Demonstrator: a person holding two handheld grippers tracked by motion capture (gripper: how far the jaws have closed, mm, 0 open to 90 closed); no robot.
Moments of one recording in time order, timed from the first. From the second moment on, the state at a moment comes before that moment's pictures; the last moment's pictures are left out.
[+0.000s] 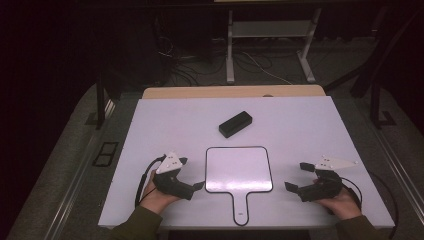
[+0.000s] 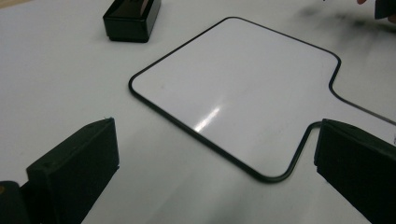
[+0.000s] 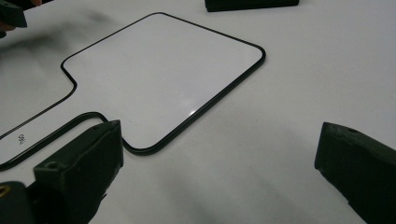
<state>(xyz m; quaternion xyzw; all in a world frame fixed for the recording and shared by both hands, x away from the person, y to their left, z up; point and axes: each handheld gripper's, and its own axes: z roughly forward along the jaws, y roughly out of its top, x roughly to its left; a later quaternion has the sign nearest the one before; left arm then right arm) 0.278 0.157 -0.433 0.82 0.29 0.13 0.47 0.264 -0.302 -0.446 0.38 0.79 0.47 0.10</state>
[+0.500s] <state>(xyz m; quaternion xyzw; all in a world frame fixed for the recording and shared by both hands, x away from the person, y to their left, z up) 0.271 0.173 -0.438 0.82 0.30 0.12 0.47 0.263 -0.301 -0.447 0.38 0.79 0.47 0.11</state>
